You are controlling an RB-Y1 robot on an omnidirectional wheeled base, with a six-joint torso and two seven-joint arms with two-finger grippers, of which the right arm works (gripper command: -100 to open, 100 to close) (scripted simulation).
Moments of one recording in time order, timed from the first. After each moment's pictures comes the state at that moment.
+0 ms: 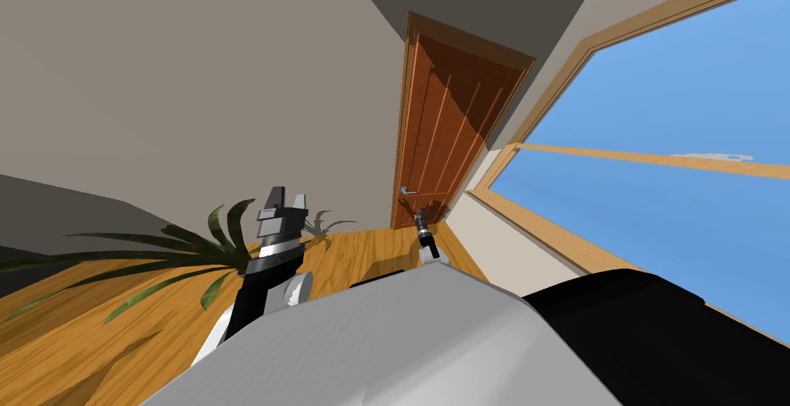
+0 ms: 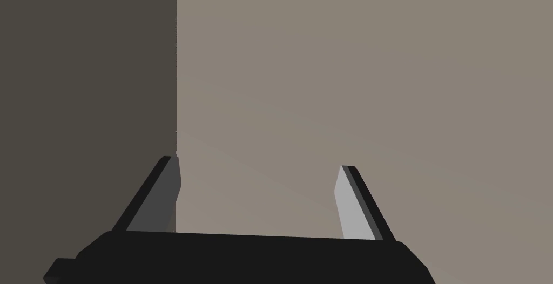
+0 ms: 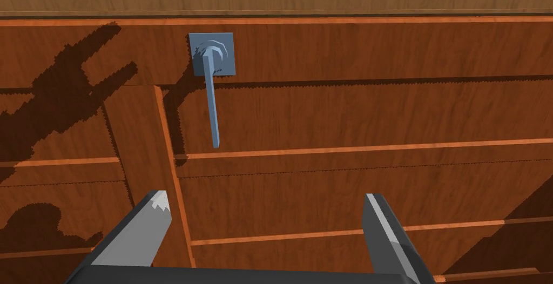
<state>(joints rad) 0.01 -0.16 -0.04 -0.98 -0.12 -0.73 -0.05</state>
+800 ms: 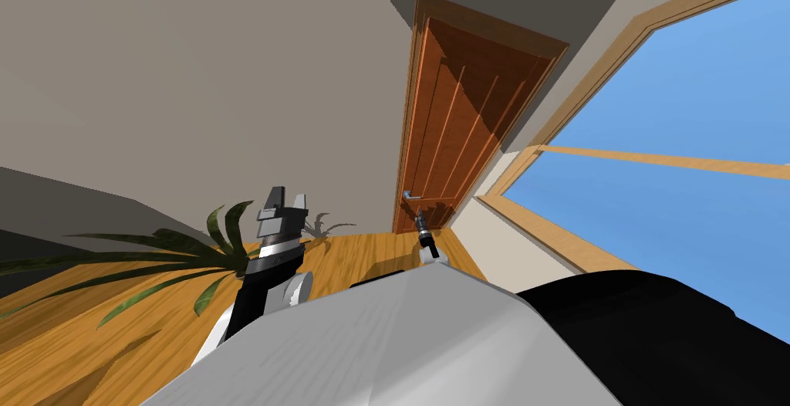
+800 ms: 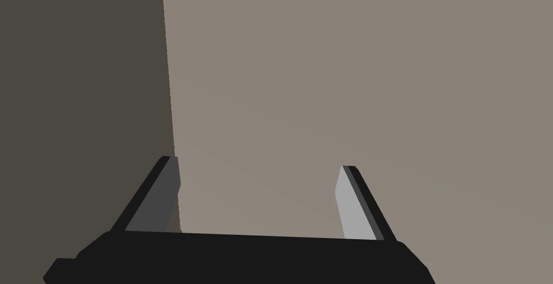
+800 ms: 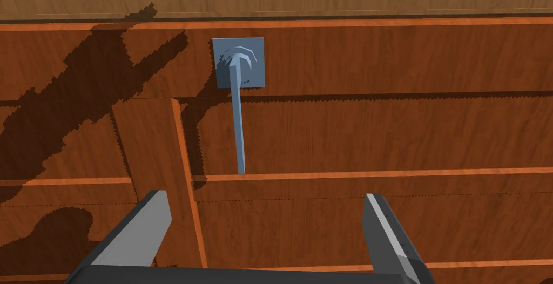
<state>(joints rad) -0.07 -0.18 -0.05 -0.79 -0.14 -0.78 -0.06</state>
